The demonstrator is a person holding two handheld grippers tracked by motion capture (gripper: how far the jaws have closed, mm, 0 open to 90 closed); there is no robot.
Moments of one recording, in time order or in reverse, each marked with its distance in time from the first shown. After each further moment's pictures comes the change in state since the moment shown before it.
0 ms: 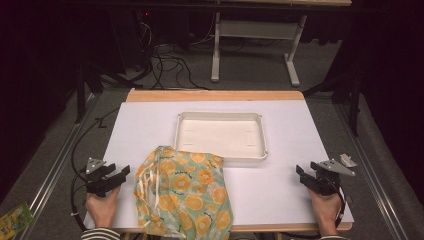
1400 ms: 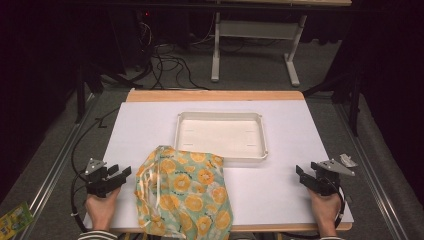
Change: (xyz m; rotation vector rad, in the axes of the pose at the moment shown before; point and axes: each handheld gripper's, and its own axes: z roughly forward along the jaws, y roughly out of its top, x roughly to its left) left arm -0.002 -0.001 -0.003 0.007 -0.063 -0.019; right arm 0.000 0.000 0.001 0.008 -0.004 0.006
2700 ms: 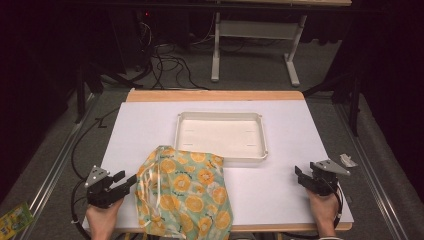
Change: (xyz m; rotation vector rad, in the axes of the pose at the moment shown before) left arm -0.036 -0.005 -0.032 -0.023 -0.095 0.077; right arm 0.007 0.001 0.002 0.021 -0.033 -0.042
